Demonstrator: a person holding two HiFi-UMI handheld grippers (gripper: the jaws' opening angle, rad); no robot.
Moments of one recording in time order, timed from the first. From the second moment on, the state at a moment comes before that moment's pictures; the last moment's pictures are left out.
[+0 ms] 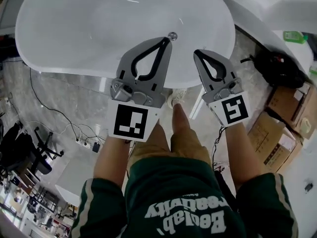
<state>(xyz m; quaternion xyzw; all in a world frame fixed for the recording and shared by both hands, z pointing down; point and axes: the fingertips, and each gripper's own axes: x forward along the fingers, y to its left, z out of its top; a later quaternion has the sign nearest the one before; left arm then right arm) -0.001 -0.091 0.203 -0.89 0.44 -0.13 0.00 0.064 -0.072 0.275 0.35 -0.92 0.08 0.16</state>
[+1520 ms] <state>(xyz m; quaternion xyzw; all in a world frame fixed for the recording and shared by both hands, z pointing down) -0.050 -0.169 0.507 -0.86 0.48 -0.14 -0.12 0.017 -0.144 0.671 0.24 -0.90 0.12 0.35</state>
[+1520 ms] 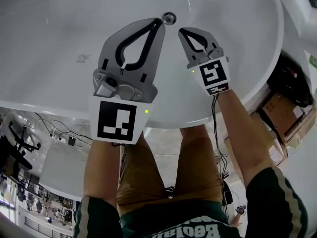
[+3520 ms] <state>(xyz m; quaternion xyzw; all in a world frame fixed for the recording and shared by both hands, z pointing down) -0.065 -0.191 0.617 -0.81 0.52 -0.16 -0.22 0.022 -0.144 0.947 0.10 -0.79 0.14 0.59</state>
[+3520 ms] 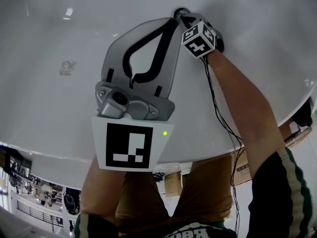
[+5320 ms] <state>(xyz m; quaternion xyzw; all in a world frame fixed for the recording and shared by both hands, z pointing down) -0.055 -0.191 0.617 -0.82 0.50 -0.19 -0.19 0.022 -0.146 0.936 0.15 -0.79 0.13 0.57</state>
